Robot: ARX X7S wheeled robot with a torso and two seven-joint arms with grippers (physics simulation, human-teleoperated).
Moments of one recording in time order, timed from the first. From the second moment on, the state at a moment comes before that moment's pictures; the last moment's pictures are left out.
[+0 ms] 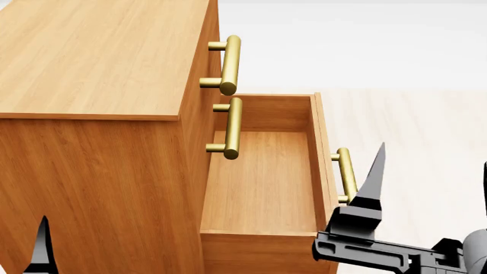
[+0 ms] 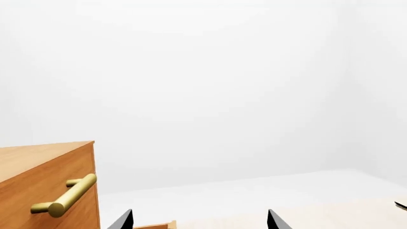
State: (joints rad) left arm 0.09 -0.32 0.05 0.66 -0.21 -0.36 -0.28; right arm 0.24 0.54 0.11 -1.01 0.86 0.79 0.74
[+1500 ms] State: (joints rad) left arm 0.11 -0.33 0.07 0.61 -0.21 -0.31 -0.29; right arm 0.41 0.36 -0.17 0.57 0.43 -0.02 0.05
